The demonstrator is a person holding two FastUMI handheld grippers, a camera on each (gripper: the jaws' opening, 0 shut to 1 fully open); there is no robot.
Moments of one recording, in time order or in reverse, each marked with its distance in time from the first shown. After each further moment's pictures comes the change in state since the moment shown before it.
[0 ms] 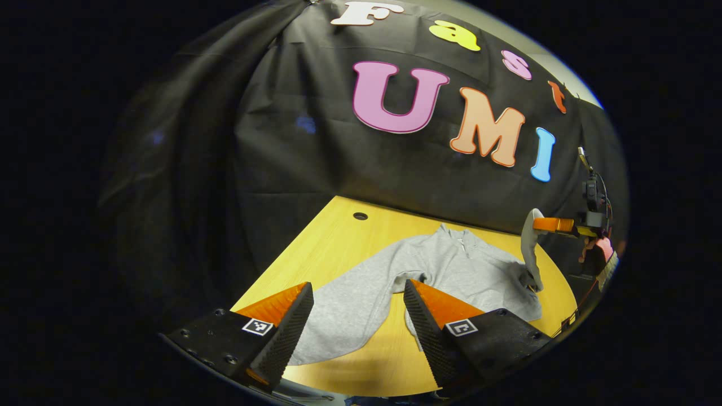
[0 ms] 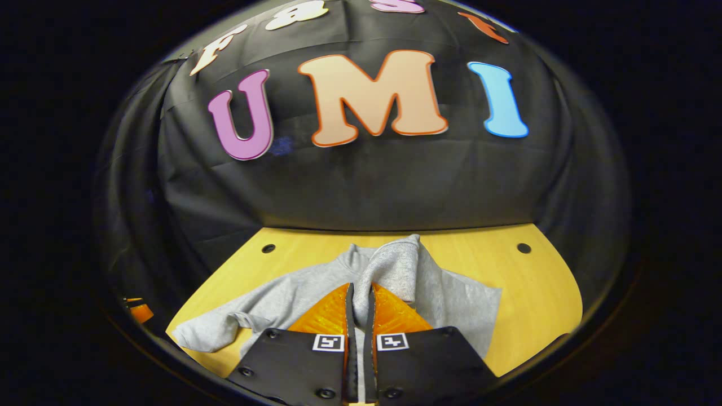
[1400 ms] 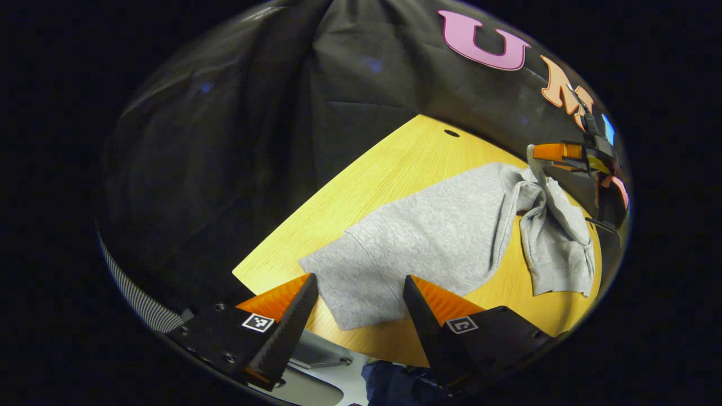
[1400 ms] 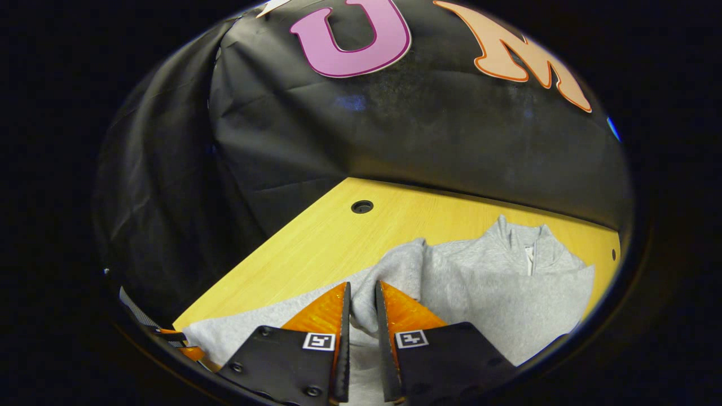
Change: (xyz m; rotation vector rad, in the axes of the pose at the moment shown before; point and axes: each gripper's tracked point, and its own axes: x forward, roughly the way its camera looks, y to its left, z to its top) left arm 0.007 0.126 -0.176 -0.105 0.340 0.276; right arm 0.135 0.210 -0.077 -0.134 0.225 0.305
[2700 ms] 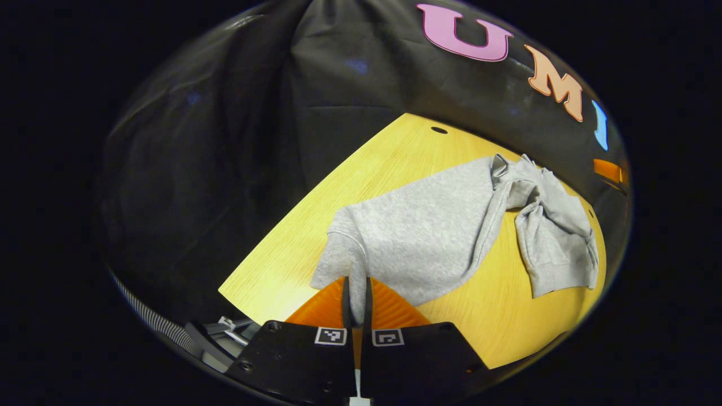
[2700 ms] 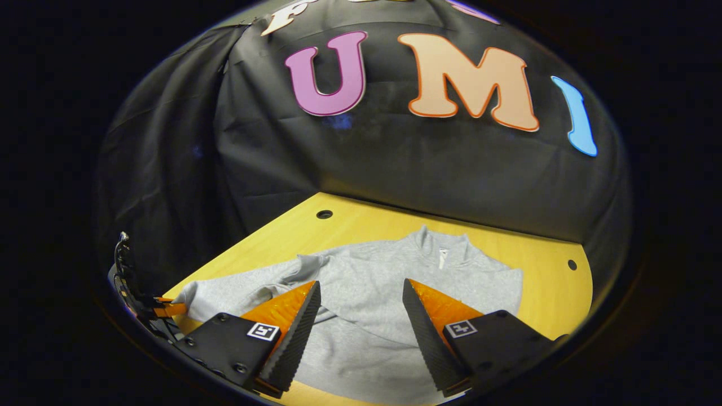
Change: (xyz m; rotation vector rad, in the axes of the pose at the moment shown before) left arm 0.008 -0.029 0.022 0.034 -0.007 -0.035; right arm -0.144 -0.124 -0.006 -0.050 -0.114 -0.143
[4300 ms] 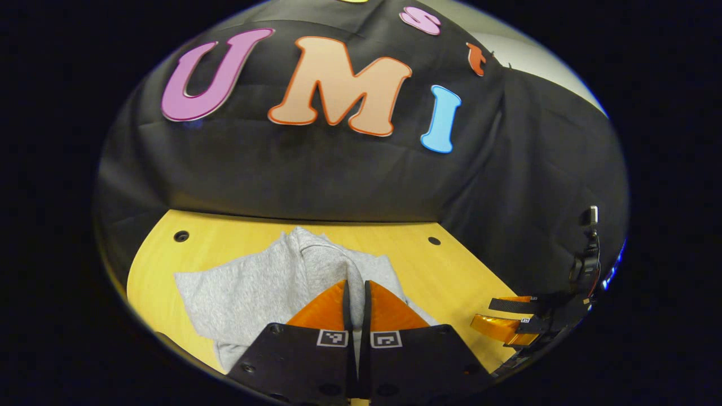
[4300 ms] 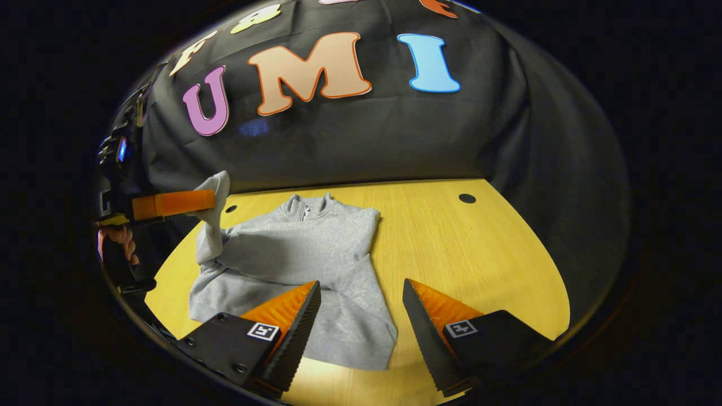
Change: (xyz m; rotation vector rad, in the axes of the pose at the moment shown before) left arm -0.065 -0.523 0.138 0.353 -0.231 -0.742; right arm -0.143 -0.242 -0.104 0.245 0.064 -0.292
